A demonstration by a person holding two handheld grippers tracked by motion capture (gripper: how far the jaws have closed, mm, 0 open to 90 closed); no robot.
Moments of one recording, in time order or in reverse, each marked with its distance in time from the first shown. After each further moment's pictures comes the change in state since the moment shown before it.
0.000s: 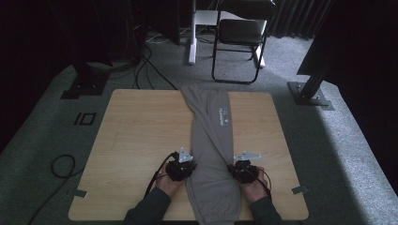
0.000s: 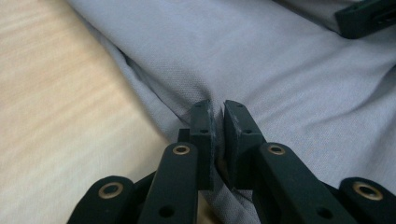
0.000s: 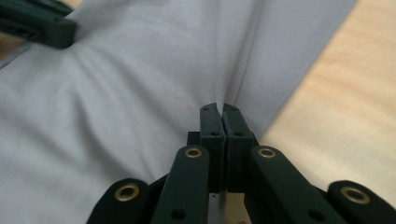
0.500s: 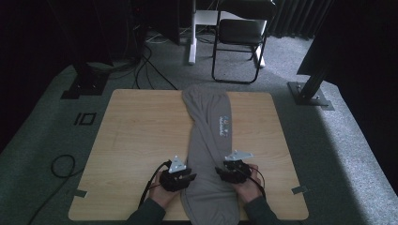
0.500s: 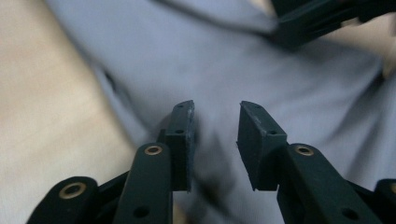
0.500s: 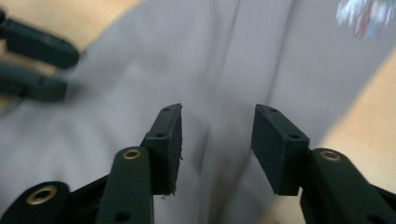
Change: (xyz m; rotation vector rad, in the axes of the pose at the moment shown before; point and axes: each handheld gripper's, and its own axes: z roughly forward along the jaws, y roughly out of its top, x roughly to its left) left arm -0.007 -0.008 -0.020 -0.084 -0.083 -0.024; right arm 0.024 0.030 0.006 -0.031 0.015 -0.092
